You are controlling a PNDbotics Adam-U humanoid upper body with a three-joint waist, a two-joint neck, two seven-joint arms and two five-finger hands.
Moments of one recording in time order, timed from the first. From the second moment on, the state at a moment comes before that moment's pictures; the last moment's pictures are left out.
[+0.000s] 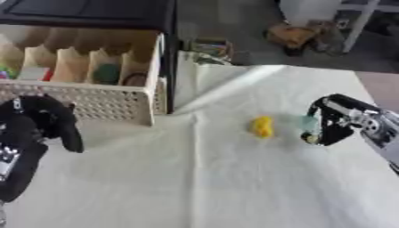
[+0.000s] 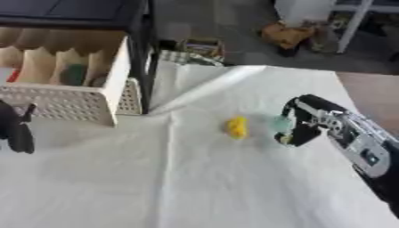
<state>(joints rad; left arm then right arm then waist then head) -0.37 0.38 -0.12 -1.99 0.42 -0.18 -0.30 -0.75 -0.76 0.34 -1.25 0.45 0.22 0.33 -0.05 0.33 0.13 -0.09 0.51</state>
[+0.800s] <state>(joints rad) -0.36 0.38 -0.12 -1.99 0.45 -0.17 -0.30 -0.74 -0.83 0.33 -1.38 0.37 0.24 0.32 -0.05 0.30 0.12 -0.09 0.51</state>
